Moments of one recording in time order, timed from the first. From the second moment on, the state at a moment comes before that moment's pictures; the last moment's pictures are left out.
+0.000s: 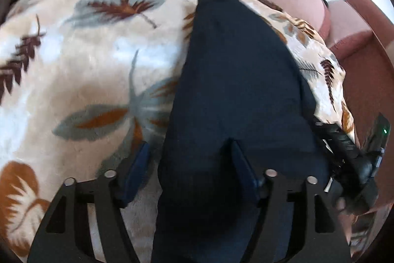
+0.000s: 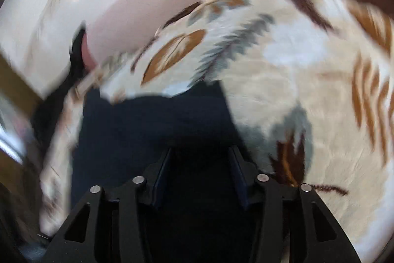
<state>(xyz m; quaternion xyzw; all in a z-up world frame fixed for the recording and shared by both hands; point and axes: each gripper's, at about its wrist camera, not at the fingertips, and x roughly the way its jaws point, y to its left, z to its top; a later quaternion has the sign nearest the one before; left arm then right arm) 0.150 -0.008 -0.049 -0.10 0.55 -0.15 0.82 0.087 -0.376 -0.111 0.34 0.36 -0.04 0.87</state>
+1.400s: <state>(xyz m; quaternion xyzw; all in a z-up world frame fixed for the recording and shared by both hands) 0.033 0.018 -0.006 -0.01 0.54 -0.19 0.82 -0.079 -0.321 -0.057 0.11 0.44 -0.07 0.89</state>
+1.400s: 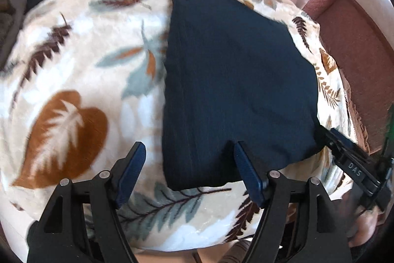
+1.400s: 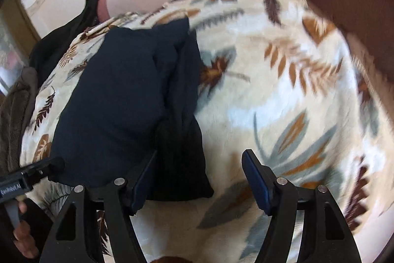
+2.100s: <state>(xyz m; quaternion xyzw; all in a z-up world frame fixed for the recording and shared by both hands) -0.007 0.018 -0.002 0.10 0.48 -0.11 0.86 -0.120 -0.294 -0.035 -0.02 0.44 -0.11 0.89</state>
